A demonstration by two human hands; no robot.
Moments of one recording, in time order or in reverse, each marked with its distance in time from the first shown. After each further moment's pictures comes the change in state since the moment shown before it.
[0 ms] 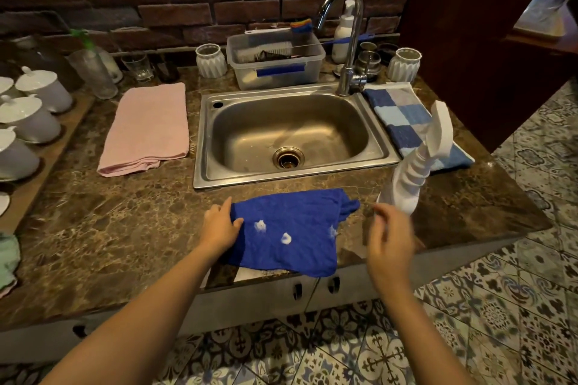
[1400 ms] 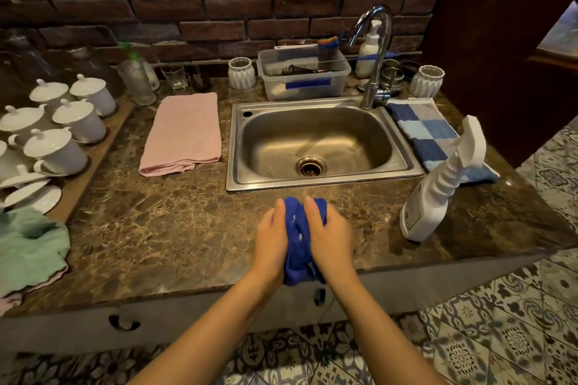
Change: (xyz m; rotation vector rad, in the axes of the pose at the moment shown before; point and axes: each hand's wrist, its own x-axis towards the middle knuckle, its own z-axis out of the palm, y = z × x) left_hand -0.105 0.068 -0.035 -1.324 0.042 -0.067; right_hand -0.026 -0.128 0.065 0.295 -0.358 0.289
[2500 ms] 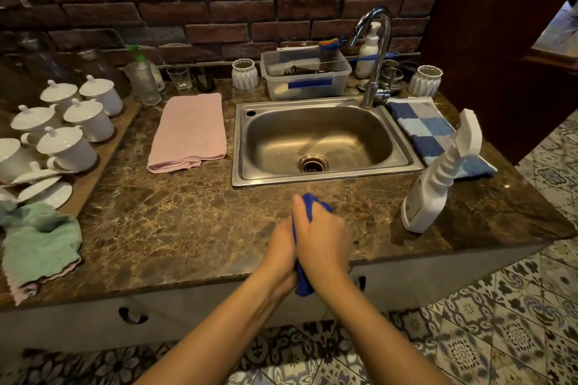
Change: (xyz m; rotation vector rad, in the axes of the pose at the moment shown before) left_hand -0.039 0.016 -0.004 -0.127 -0.138 -0.252; right_hand -0.034 -0.022 0.013 -0.416 0.081 -0.147
